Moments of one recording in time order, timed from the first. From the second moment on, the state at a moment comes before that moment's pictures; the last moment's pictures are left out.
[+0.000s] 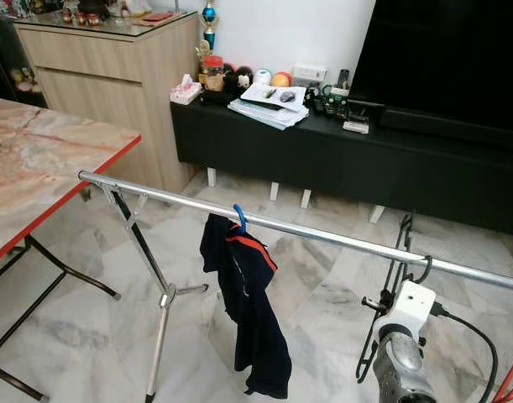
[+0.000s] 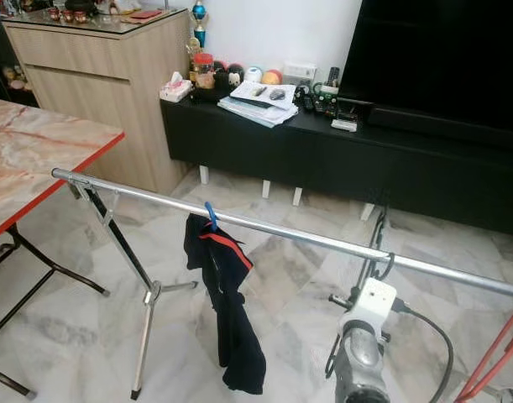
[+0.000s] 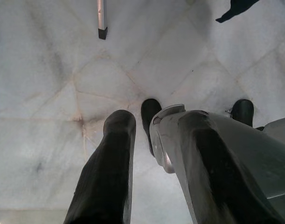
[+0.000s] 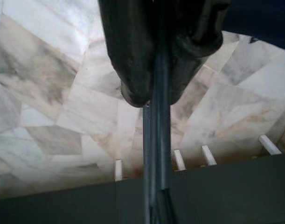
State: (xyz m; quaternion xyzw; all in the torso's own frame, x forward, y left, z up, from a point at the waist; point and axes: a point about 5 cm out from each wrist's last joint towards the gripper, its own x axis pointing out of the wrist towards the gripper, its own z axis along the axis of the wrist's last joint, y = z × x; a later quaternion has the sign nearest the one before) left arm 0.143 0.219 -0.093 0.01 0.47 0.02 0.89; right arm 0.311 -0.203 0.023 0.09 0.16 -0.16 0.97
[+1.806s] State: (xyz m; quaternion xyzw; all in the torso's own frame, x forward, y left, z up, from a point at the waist) left arm 0.143 0.214 -0.093 0.01 0.46 0.02 0.89; right arm 0.311 -0.205 0.020 0.10 0.18 -0.12 0.97
